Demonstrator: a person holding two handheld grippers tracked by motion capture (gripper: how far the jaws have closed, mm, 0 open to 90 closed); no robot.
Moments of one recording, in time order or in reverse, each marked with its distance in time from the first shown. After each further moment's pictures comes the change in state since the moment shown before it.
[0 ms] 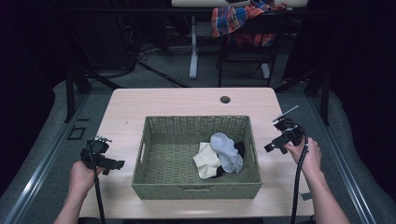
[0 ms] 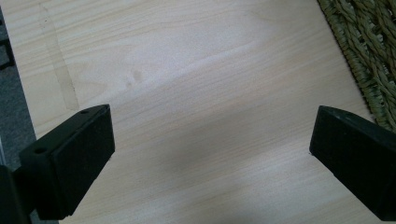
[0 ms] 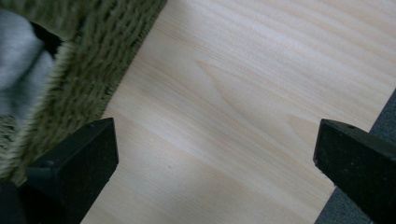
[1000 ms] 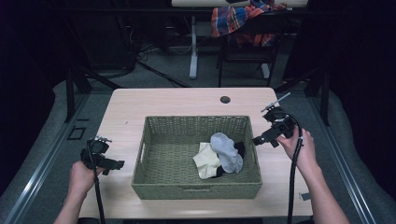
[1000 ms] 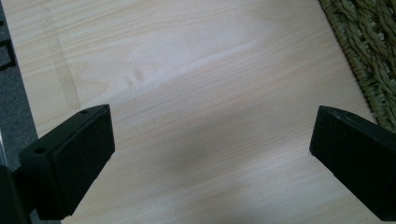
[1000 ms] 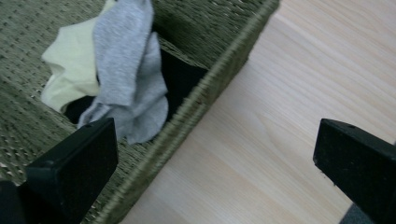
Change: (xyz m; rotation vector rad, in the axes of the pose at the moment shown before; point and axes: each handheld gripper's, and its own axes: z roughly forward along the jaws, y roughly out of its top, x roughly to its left) left arm 0.002 -0.002 -0.001 -0.006 0.004 -0.006; right arm 0.068 0.028 -0.060 -0.099 0.032 -0.143
